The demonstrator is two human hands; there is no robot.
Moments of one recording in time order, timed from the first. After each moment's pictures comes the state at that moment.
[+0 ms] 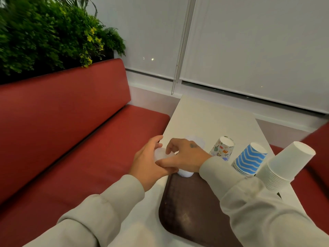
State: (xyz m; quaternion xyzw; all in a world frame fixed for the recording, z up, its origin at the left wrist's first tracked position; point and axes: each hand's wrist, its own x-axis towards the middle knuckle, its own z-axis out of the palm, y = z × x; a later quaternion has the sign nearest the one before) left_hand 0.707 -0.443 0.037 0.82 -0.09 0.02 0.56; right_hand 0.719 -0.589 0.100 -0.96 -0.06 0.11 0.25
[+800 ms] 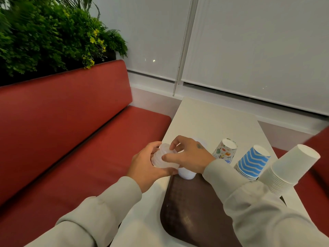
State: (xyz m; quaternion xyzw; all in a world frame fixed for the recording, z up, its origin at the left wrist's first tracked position) left_hand 0.710 -0.435 0.034 0.81 -0.09 0.02 0.58; right_hand 0.721 -0.592 0.096 -0.94 -0.03 0.07 0.33
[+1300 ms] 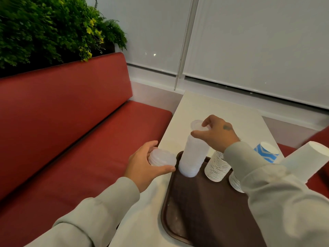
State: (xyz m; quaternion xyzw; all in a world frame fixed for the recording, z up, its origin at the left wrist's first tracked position) left_hand 0.725 -0.431 0.008 0.83 -0.05 0.03 0.56; right_hand 0.763 -0.647 0.110 -0.95 0.10 -0.05 0.29
